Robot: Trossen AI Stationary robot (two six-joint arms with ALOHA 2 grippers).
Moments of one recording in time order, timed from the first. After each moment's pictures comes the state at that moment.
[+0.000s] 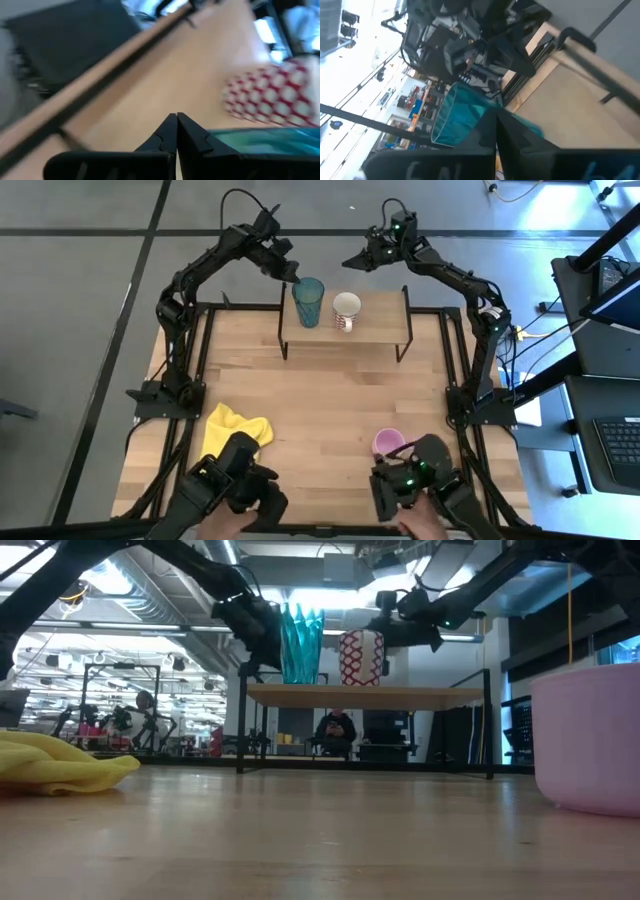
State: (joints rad) left arm 0.98 2.01 1.95 -1.01 0.65 -0.13; right arm -0.99 1.96 1.64 0.03 -1.18 0.76
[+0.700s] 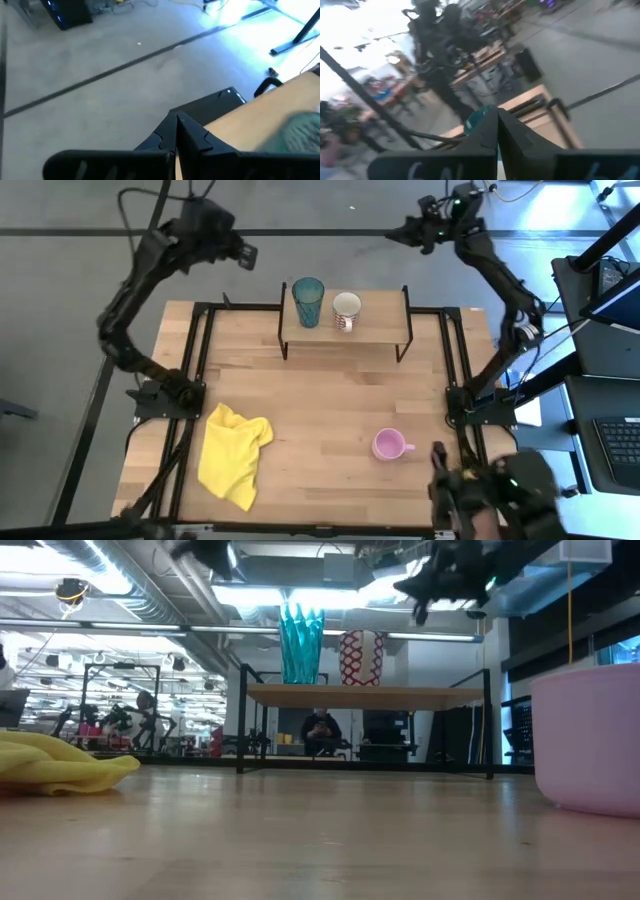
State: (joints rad) left arm 0.85 1.45 1.95 -1.10 -0.23 -0.13; right arm -1.18 1.69 1.64 -0.04 -1.29 0.43
